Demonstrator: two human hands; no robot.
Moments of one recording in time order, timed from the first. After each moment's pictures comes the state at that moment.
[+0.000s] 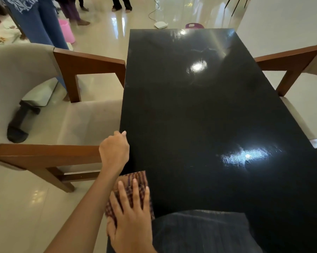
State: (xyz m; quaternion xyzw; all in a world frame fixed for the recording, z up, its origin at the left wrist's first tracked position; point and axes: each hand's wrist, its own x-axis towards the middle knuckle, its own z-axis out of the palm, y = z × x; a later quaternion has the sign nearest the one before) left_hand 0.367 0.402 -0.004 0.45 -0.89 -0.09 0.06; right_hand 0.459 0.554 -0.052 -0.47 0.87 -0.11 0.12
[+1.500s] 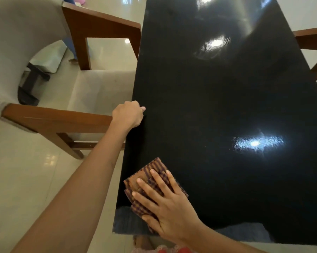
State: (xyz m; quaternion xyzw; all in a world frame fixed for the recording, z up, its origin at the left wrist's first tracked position) left_hand 0.348 0.375 -0.002 0.43 -0.87 -0.17 -0.15; right_hand 0.409 0.640 -0.052 -0.68 0.72 -0.01 0.14
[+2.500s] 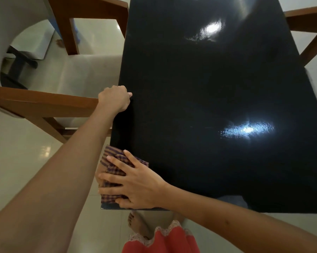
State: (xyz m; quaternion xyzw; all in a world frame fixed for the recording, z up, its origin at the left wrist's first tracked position) left_hand 0.348 0.382 -0.003 0.42 -0.88 -0.12 -0.19; right_hand 0.415 0.595 -0.049 -0.81 0.58 0.05 0.09
